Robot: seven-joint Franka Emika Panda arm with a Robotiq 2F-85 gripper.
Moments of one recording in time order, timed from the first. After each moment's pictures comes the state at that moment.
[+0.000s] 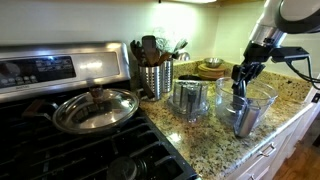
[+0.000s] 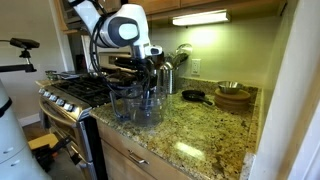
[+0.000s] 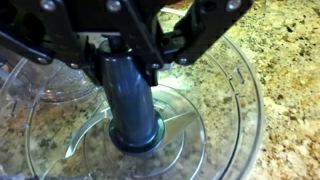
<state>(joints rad) -0.02 -0.14 0.04 -2.62 0.04 2.70 0.05</state>
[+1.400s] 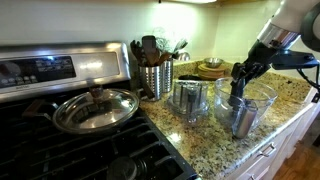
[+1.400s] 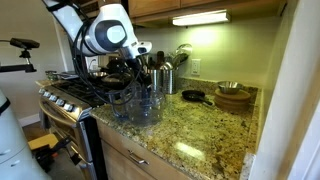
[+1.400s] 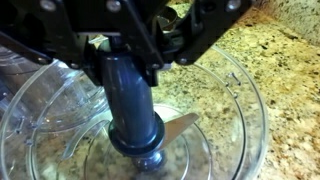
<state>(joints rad) -0.12 -0.22 0.16 -2.77 -0.14 2.97 0.39</state>
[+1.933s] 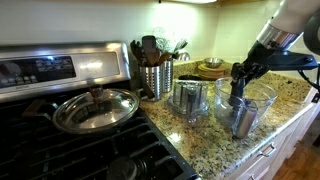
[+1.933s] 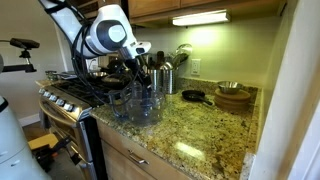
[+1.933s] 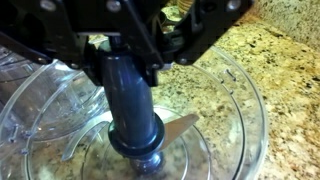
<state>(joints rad) -0.20 -0.22 0.23 -2.77 -0.23 2.98 0.55</state>
